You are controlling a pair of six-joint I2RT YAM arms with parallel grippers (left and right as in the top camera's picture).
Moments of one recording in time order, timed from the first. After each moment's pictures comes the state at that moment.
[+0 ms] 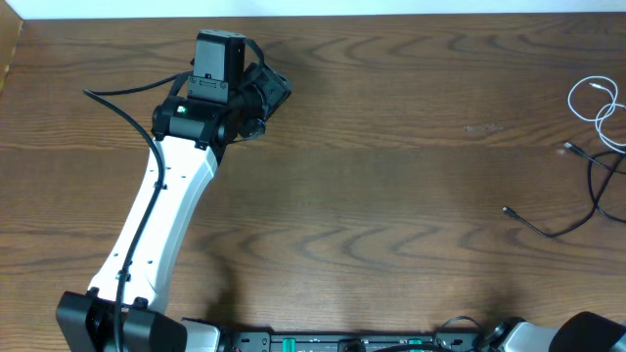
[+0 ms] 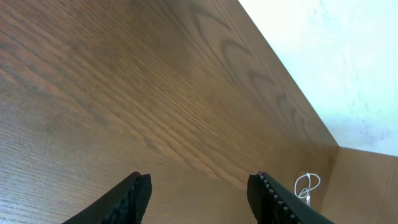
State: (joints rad) left arm -0.23 1.55 1.44 -0.71 0.20 -0.98; right arm -0.72 1.49 1.78 -0.47 -0.29 0.46
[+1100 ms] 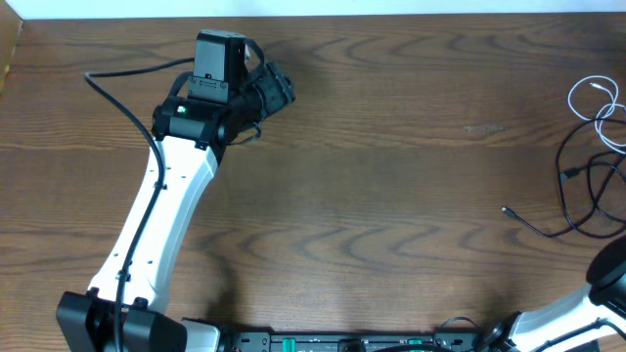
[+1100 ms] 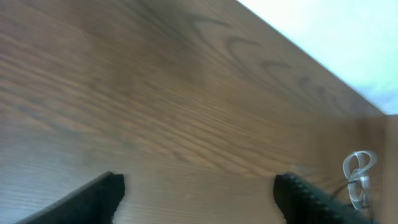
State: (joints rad) left arm -0.23 1.55 1.44 -0.72 0.16 -0.69; right arm -0.61 1.87 1.78 -0.65 -0.56 0.37
